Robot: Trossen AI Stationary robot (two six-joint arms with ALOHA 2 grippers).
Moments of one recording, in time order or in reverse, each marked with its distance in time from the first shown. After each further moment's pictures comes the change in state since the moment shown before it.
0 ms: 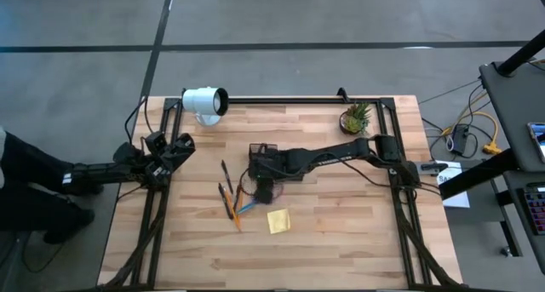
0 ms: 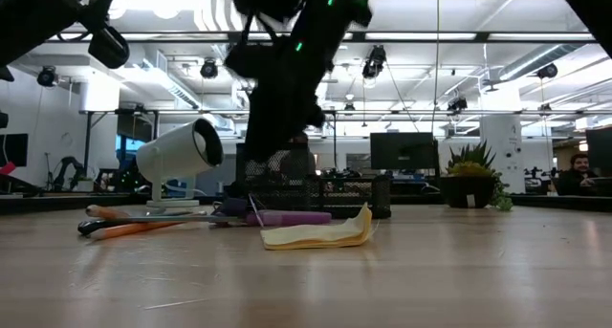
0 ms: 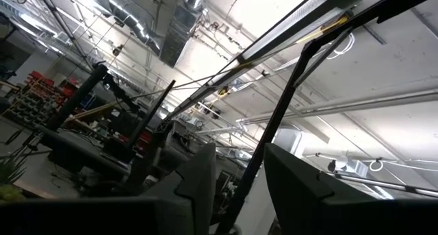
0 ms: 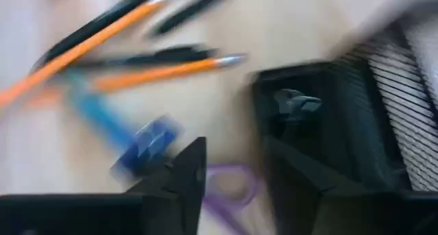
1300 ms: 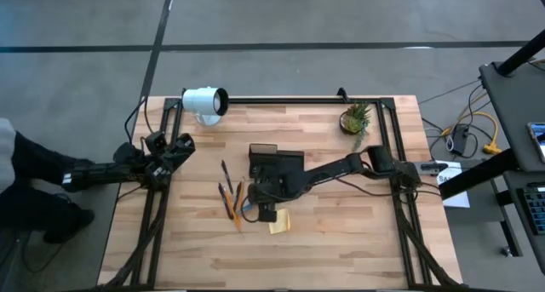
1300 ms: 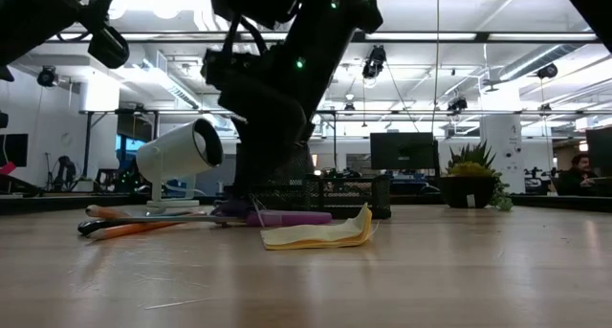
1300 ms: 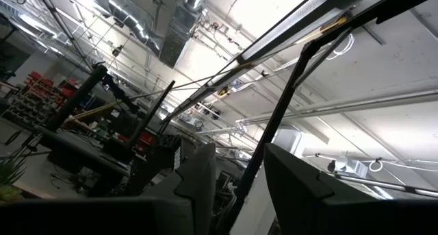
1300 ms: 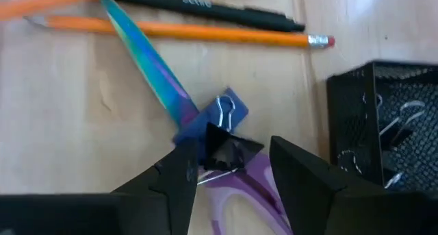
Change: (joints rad) left arm 0.000 -0.002 0.000 0.000 0.000 0.000; right arm 0.095 0.097 -0.016 0.066 0.127 -0.061
